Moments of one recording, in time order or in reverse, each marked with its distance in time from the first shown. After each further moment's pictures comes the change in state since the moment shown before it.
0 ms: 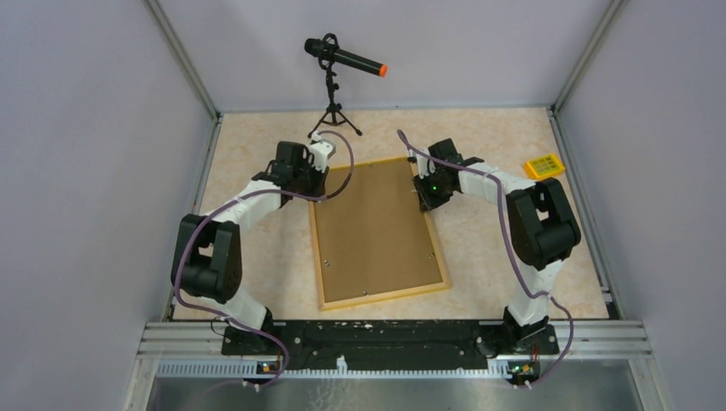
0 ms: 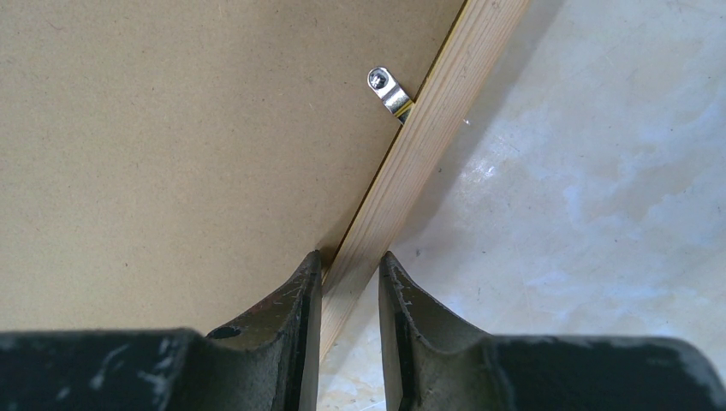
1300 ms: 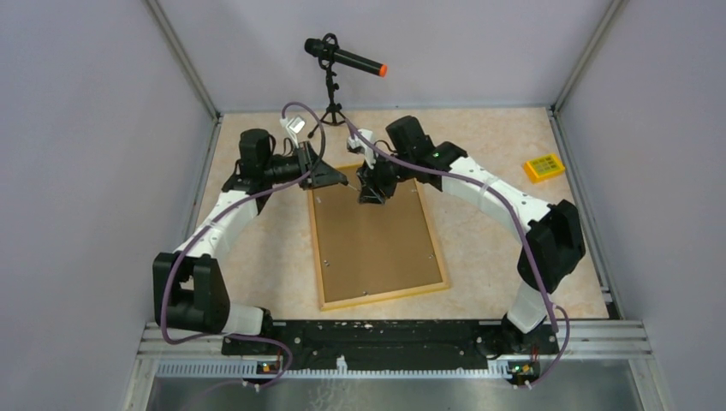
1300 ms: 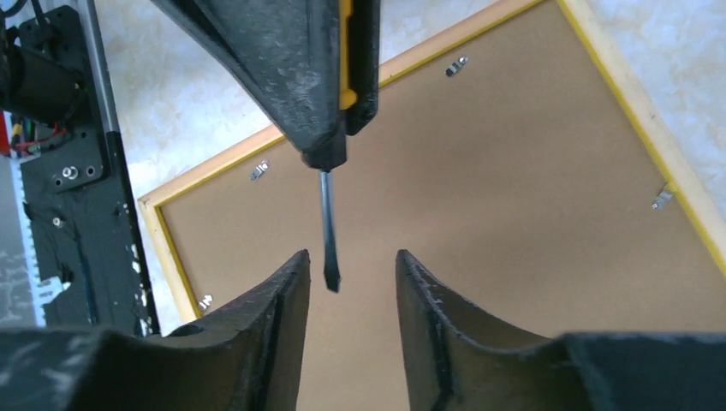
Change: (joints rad) left arm 0.126 -0.213 -0.031 0.219 0.809 -0.950; right arm 0.301 -0.151 0.319 -0.108 -0.345 -0.154
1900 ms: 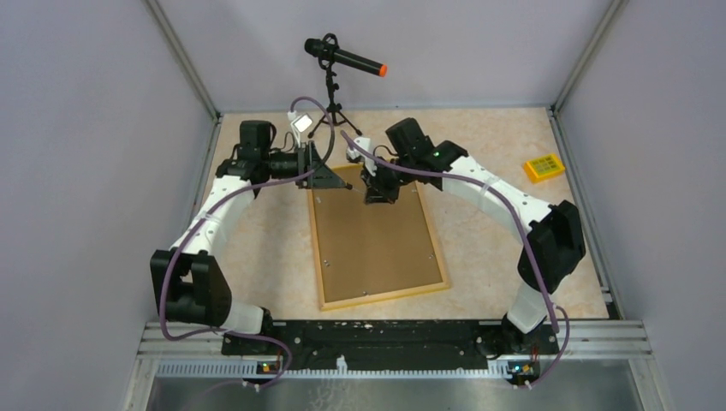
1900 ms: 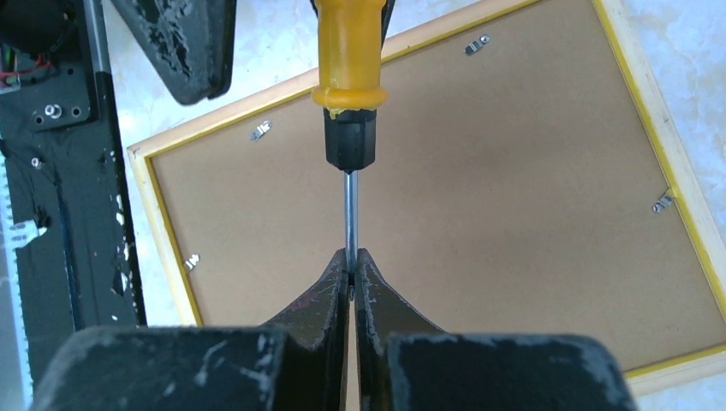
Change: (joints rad) left arm 0.004 0.034 0.175 -0.384 0.116 0.352; right arm 0.002 0.011 0.016 -0.082 -0.018 -0.129
